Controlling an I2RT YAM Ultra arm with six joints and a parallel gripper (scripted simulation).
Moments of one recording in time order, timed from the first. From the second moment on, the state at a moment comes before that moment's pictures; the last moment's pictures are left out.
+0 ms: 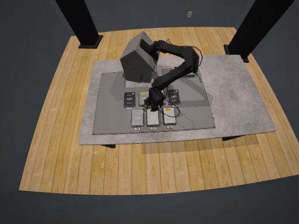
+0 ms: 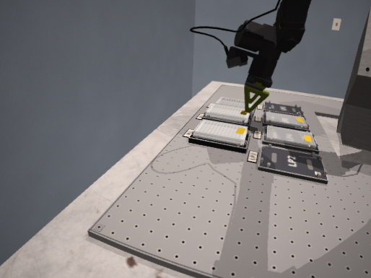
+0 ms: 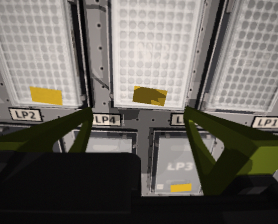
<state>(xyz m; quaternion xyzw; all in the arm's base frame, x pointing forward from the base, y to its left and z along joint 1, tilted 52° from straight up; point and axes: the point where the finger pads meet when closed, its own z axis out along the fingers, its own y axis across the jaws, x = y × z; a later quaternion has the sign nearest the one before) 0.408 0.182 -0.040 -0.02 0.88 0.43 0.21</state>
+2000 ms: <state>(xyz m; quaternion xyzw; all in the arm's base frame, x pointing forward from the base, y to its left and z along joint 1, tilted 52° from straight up) 0.272 0.228 -0.043 -0.06 0.90 0.42 0.08</state>
